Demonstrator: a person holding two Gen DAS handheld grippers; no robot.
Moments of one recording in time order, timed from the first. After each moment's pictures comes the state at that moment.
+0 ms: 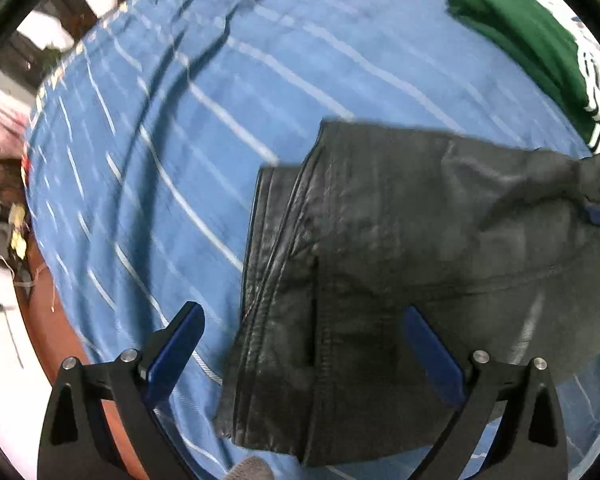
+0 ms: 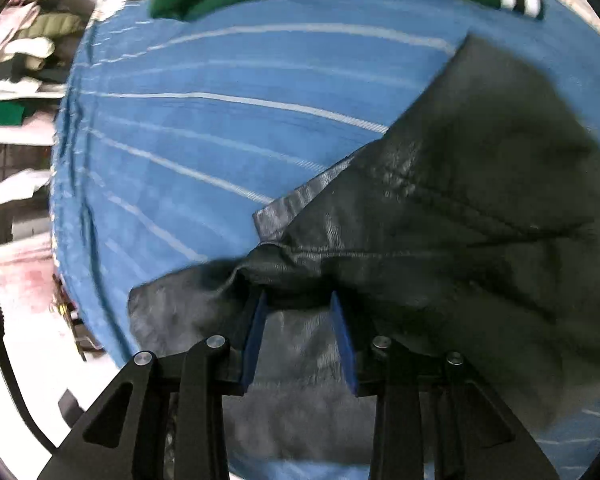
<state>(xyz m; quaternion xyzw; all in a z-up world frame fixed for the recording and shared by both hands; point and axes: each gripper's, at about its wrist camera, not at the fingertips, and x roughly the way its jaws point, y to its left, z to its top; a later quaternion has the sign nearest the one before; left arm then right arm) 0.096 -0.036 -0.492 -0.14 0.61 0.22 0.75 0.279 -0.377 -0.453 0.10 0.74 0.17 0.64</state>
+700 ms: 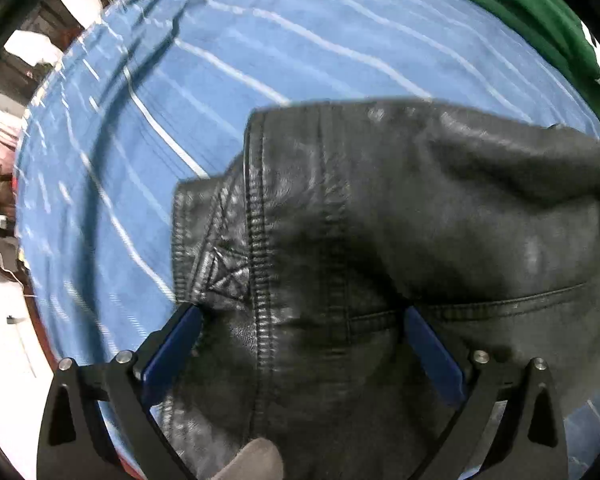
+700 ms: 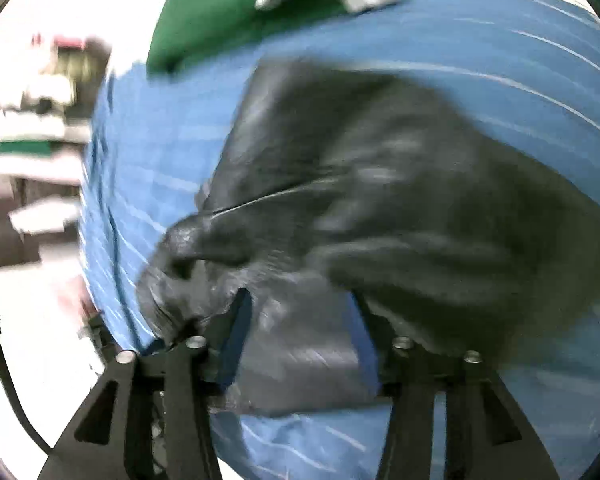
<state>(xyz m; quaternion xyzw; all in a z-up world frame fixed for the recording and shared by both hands) 0.145 -0.070 -0.521 -0.11 0.63 0.23 0.73 0.235 -0.543 -0.409 0.21 0.68 0.16 0.69</state>
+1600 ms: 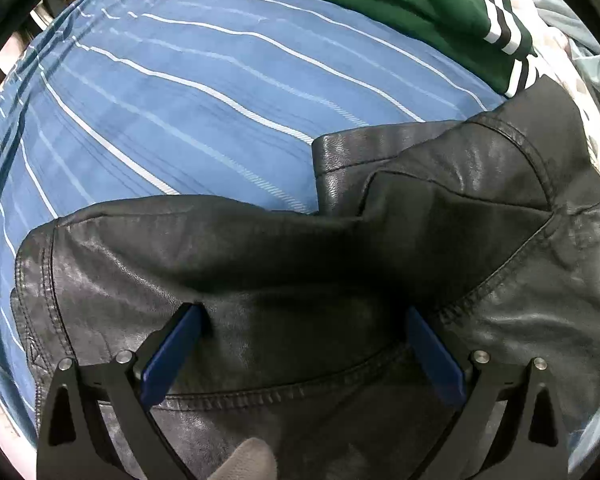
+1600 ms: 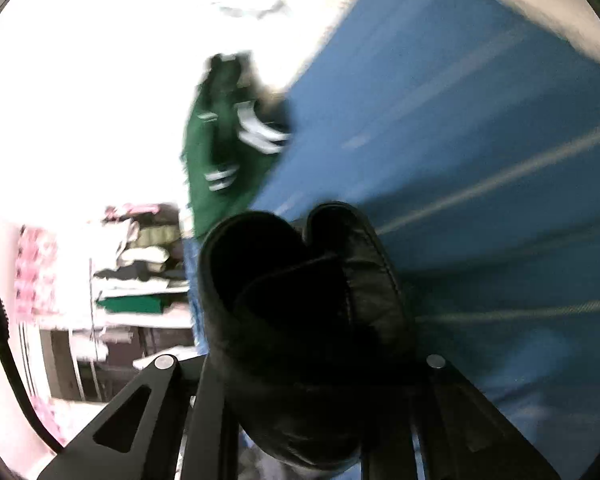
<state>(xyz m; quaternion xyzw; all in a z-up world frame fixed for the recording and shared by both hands) 0.228 -0.151 -0.532 -0.12 0.62 0.09 0.77 0.230 -0.625 -0.460 0.48 0.49 0.18 0.70</state>
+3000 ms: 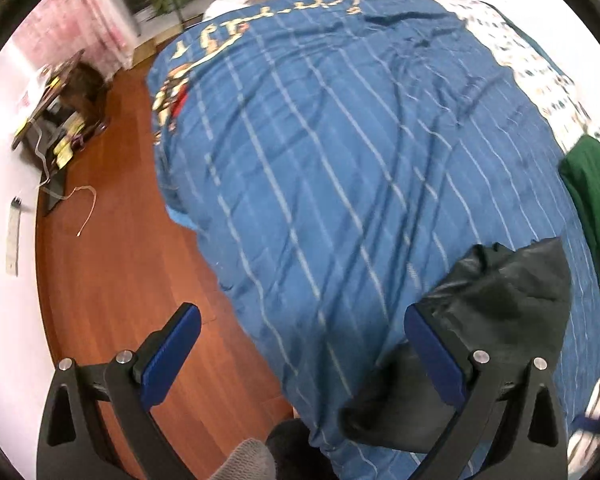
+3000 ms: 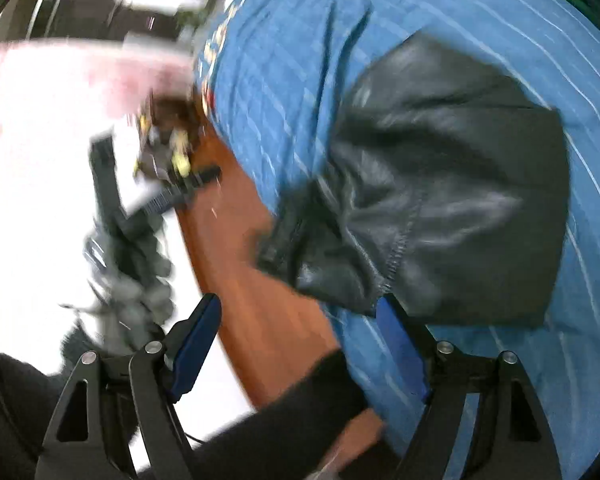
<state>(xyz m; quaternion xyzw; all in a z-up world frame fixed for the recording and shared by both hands) -0.069 0.160 -0.416 -0.26 0.53 0.35 0.72 0.076 -0.181 -0.338 0.01 0.73 0.45 0.52</state>
